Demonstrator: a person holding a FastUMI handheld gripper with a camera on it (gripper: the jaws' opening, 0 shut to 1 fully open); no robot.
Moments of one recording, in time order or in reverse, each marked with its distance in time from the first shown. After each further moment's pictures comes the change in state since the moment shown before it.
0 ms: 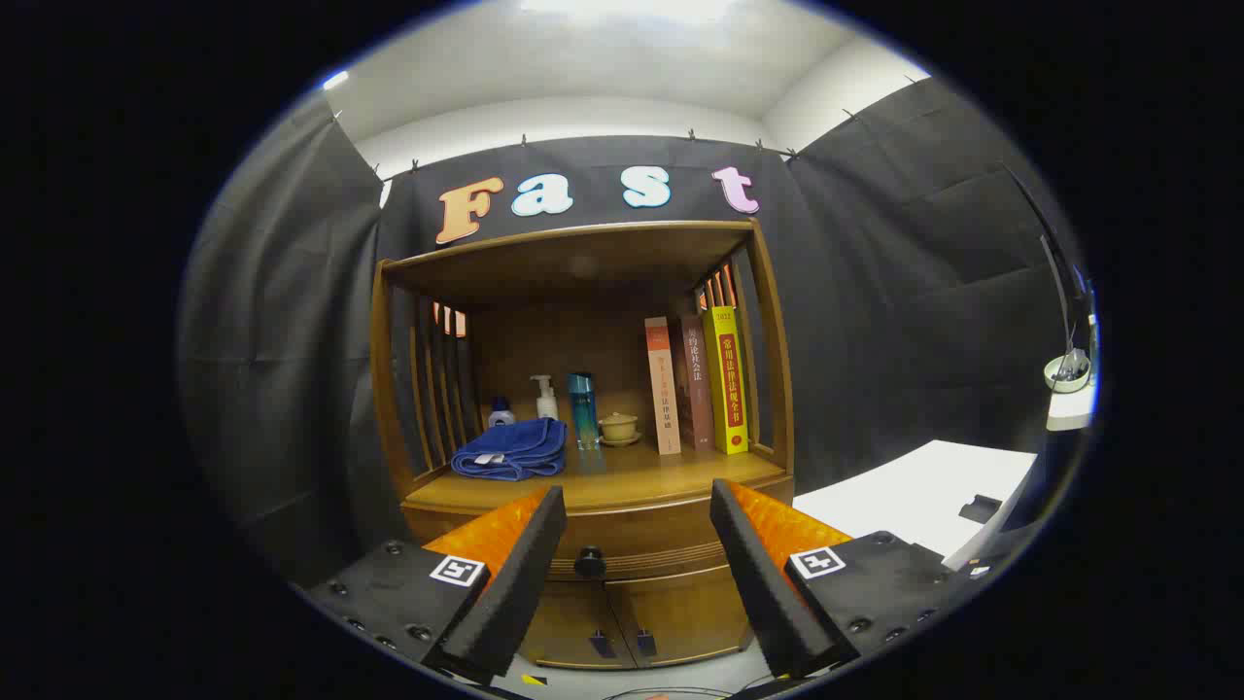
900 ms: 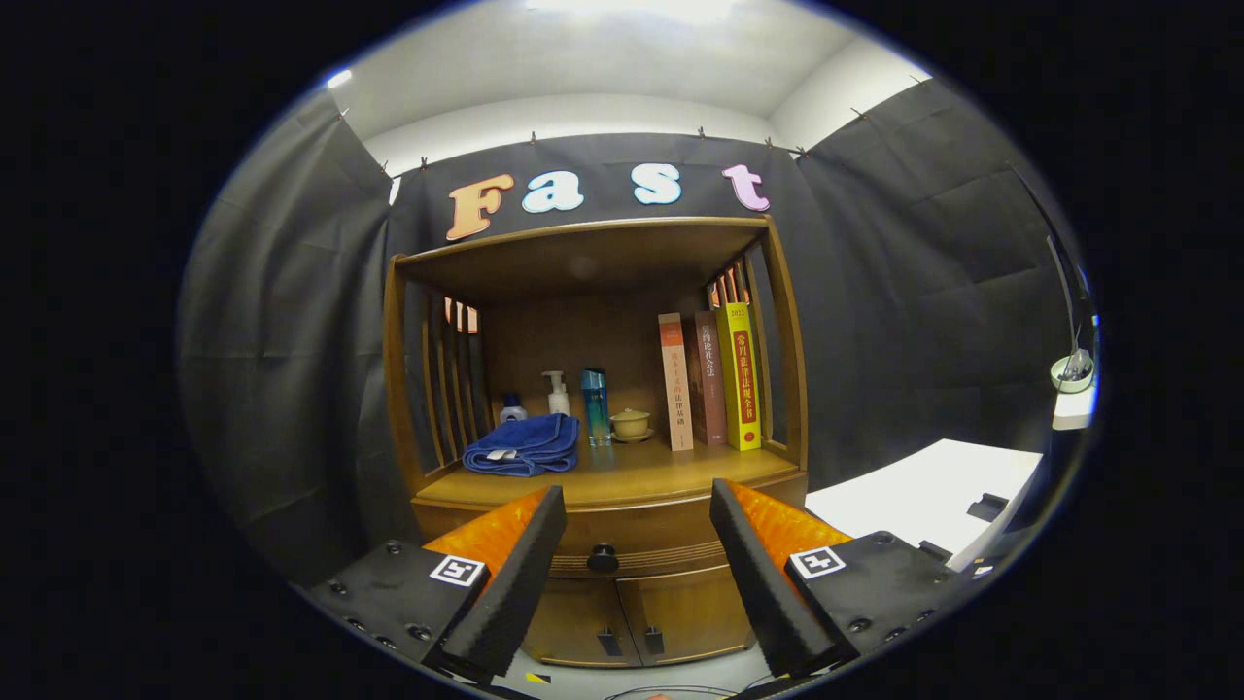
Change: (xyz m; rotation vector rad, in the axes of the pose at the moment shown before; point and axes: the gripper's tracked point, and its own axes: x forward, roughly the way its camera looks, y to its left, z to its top) arm -0.002 0.014 -0.003 0.000 0.006 0.025
